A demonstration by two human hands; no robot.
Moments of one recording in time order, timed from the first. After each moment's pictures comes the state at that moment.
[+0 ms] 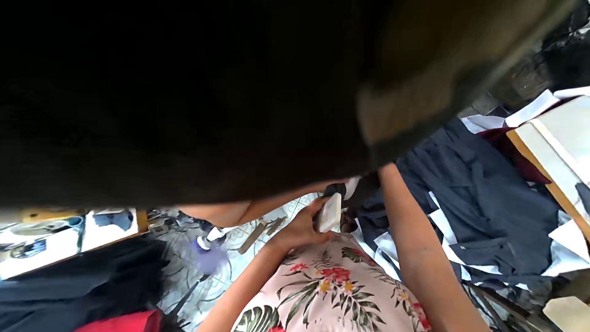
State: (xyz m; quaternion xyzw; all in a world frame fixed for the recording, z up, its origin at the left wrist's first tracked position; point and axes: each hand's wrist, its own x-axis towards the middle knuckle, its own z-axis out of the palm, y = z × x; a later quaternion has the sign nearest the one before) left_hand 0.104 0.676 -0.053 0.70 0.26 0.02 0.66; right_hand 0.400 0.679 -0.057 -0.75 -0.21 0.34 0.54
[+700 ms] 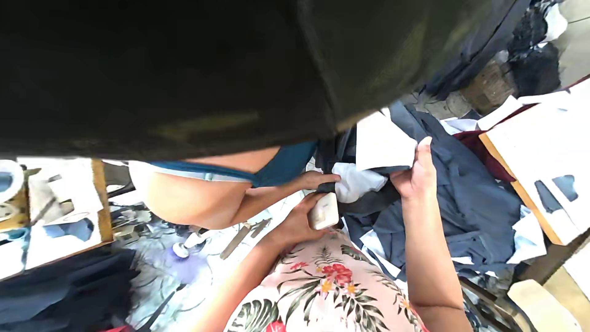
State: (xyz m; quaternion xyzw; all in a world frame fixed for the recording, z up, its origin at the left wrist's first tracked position) left_hand 0.121 0.674 -0.067 0.78 0.26 0.06 0.57; right_hand 0.397 0.585 0.003 -0.45 -0.04 0.40 0.80
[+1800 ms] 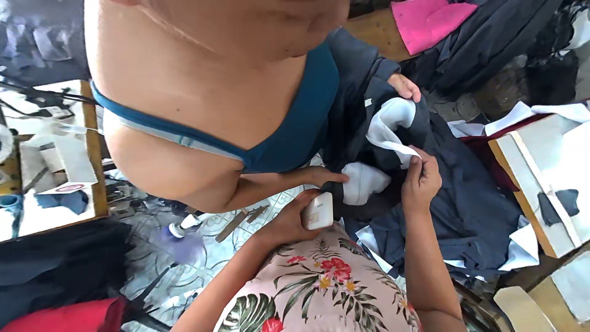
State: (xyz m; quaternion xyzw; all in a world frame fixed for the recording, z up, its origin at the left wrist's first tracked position) left_hand 0.098 0.678 -0.065 0.76 0.24 0.08 0.59; right_hand 0.400 0.566 -0.048 -0.73 -0.44 -0.06 0.52
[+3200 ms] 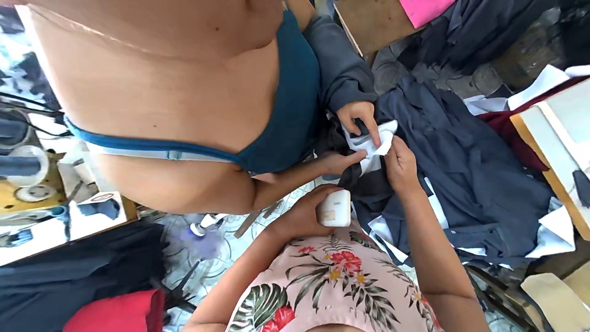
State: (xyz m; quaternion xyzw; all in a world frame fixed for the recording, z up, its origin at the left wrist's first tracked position) left_hand 0.131 0.676 -0.057 0.79 0.19 0.06 0.58; right_hand 0.397 0.587 -0.057 -0.71 -0.50 0.13 0.48
